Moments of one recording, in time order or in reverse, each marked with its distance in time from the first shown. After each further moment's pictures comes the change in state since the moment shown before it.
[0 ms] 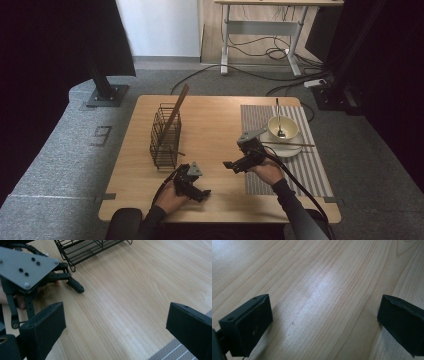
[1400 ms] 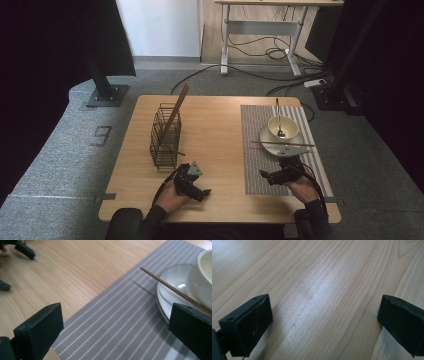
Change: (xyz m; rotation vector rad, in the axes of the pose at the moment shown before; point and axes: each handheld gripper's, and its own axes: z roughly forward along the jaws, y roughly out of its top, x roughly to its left) left arm 0.001 0.001 0.001 0.002 0.000 0.000; right arm -0.031 -0.097 -0.063 -0.025 -0.230 0.074
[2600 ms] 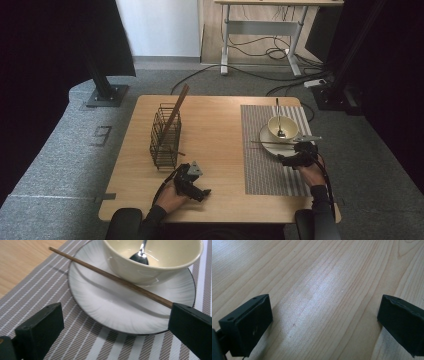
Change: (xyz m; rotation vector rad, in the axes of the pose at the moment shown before) left arm 0.000 0.000 0.000 0.000 0.000 0.000; right arm -0.087 -0.026 0.019 0.081 -0.239 0.196
